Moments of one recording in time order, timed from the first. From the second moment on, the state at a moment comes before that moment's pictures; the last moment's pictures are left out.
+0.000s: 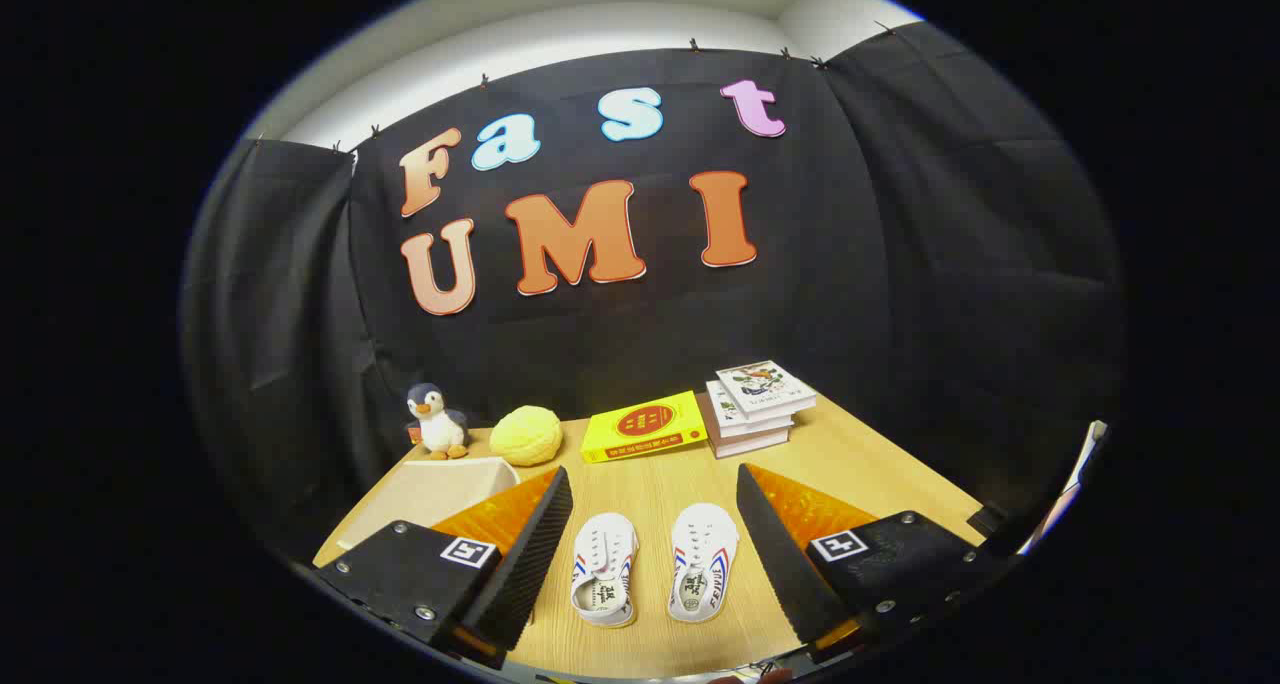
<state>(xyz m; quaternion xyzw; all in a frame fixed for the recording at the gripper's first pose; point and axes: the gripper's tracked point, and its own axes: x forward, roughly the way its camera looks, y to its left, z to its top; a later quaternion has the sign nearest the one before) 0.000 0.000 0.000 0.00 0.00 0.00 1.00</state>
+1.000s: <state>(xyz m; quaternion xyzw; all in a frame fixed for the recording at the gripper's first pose) 0.028 -0.007 0.005 -0.02 0.02 0.05 1.00</state>
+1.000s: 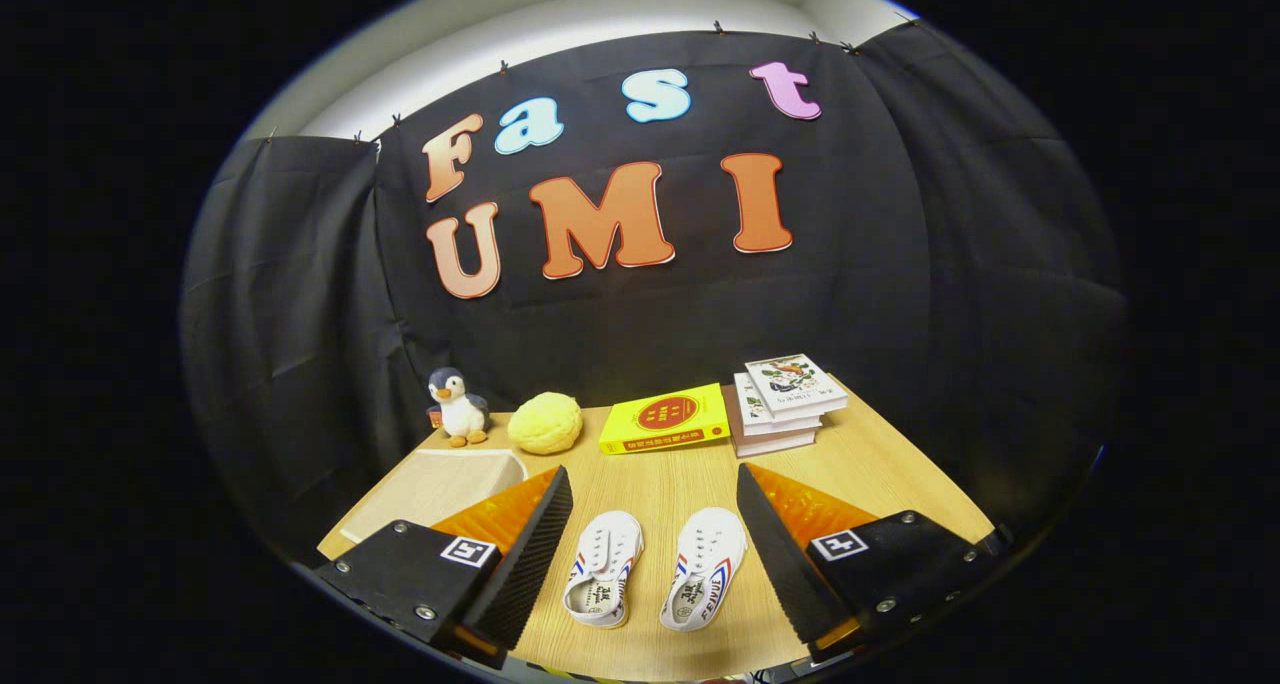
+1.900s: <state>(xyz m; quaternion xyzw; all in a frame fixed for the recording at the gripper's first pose) 0.064 0.053 -0.048 0.01 0.11 0.14 0.98</state>
